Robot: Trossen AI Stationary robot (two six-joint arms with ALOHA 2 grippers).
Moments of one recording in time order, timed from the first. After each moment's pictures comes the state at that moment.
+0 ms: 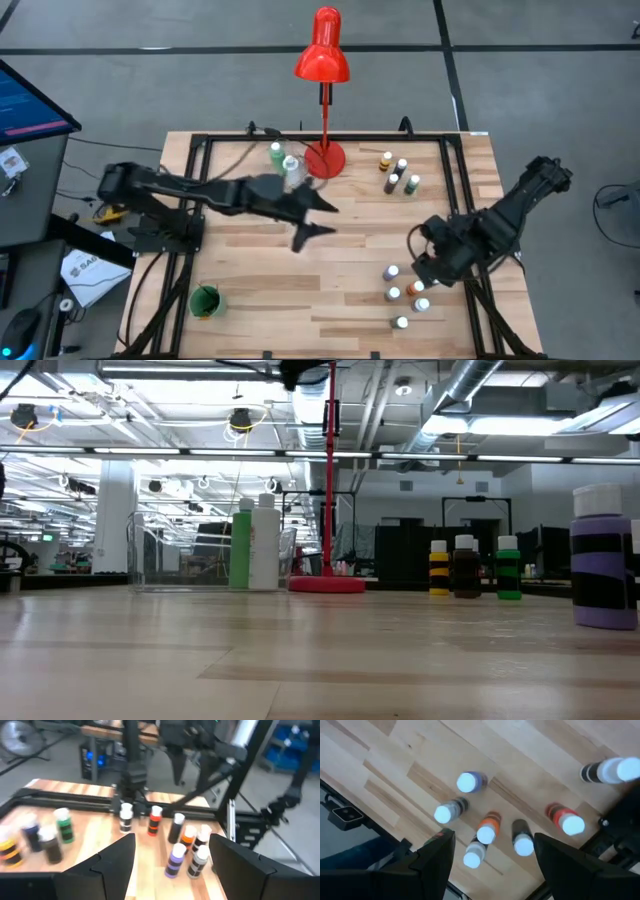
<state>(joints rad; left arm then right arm) -0.09 1.45 1.11 0.11 0.04 -0.14 0.70 1.32 1.41 -1.47 0.17 1.61</state>
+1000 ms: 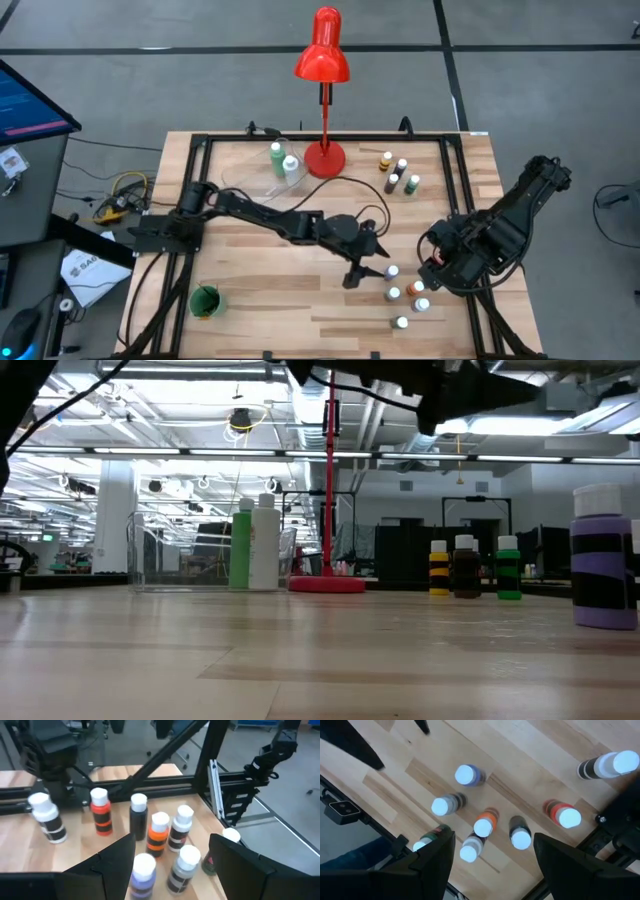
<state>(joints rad) -0.16 2.09 1.58 0.15 0.17 -0.03 0.79 1.32 1.41 -1.48 0.21 1.68</state>
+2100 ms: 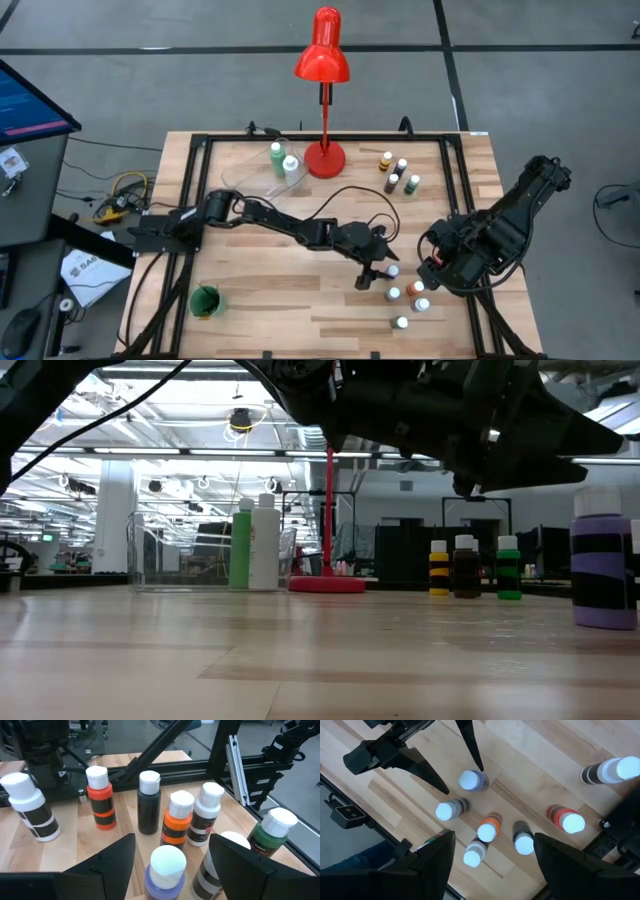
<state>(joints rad) -0.15 2.31 1.67 0.29 0.19 0.02 0.79 1.32 1.41 -1.47 0.24 1.68</state>
